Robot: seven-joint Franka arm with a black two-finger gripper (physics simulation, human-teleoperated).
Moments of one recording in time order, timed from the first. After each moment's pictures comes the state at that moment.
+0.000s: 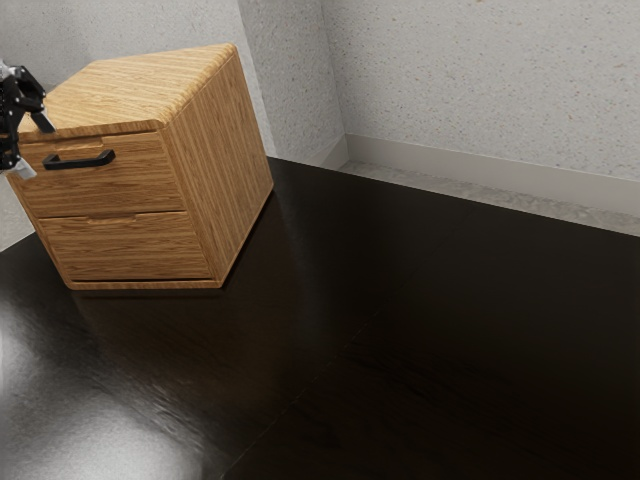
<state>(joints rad) 0.65 0.09 -0.01 -1.24 -0.02 1.65 1.65</state>
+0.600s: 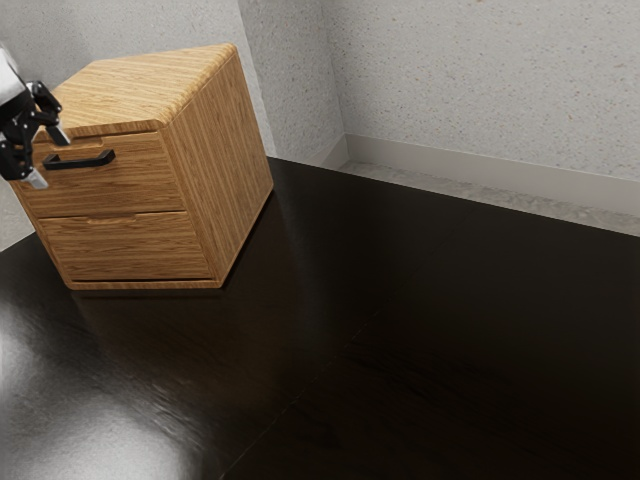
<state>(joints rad) 0.66 0.17 -0.02 -1.20 -0.03 1.65 1.70</state>
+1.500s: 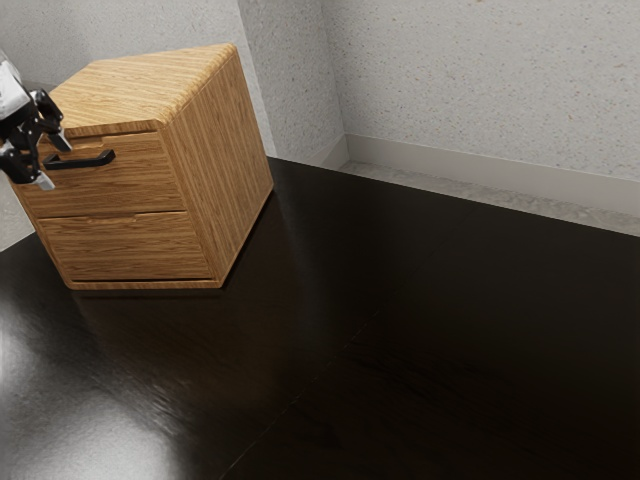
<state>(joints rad) 0.71 0.25 -0.03 -1.16 -0.04 1.74 1.73</state>
